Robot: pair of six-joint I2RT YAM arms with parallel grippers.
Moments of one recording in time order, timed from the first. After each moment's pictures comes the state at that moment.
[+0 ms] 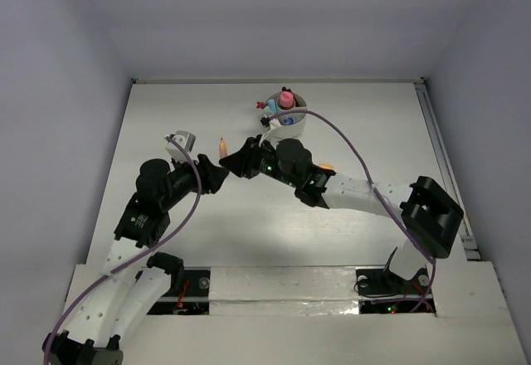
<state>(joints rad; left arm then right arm) -0.32 0.62 0.63 -0.28 0.28 -0.36 0.98 1.62 1.07 0.52 -0.07 0.71</state>
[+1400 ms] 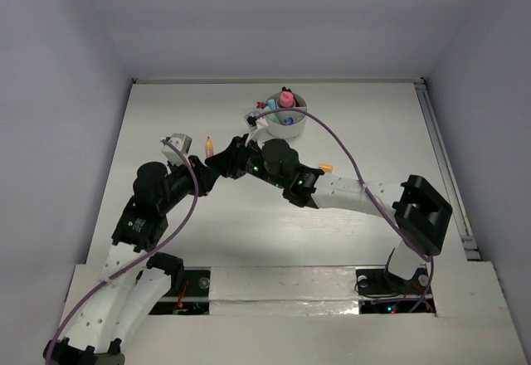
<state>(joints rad) -0.30 0.59 0.63 -0.33 0.25 -0.36 1.05 1.69 1.19 0.48 0.00 0.72</state>
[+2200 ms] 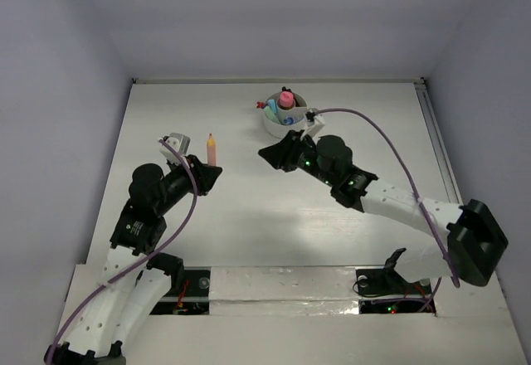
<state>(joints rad) -0.29 0.56 0.63 -0.28 0.31 -0.35 0.86 1.39 0.91 0.40 -0.04 0.74</state>
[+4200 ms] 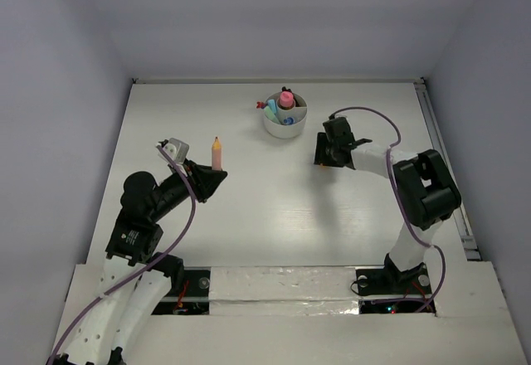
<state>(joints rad) -0.29 0.50 0.63 -0.23 0.47 -0.35 0.40 1.79 1.03 -0.13 0.15 0.47</state>
